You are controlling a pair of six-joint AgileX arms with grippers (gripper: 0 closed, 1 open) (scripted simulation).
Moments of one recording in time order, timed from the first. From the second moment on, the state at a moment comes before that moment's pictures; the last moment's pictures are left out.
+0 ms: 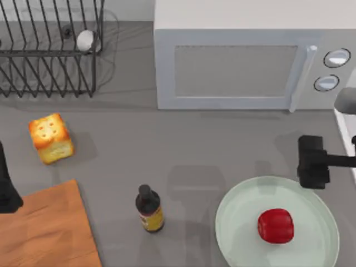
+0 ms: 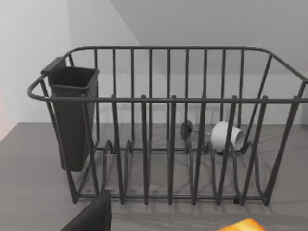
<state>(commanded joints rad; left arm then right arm) 0.00 0.00 0.00 0.00 0.00 0.00 0.48 1.15 0.88 -0.84 0.00 0.49</state>
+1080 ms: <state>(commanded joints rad) 0.00 0.00 0.00 0.00 0.00 0.00 0.00 0.00 0.00 0.00 0.00 0.00</state>
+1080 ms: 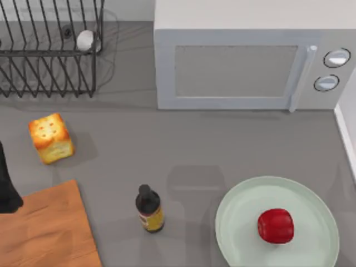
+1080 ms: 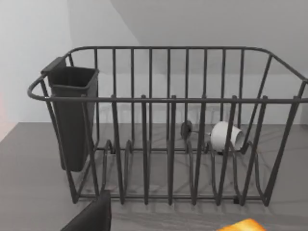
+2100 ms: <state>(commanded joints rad) -0.10 0.92 0.68 -0.57 0.02 0.61 0.00 0.00 0.00 0.00 0.00 0.00</state>
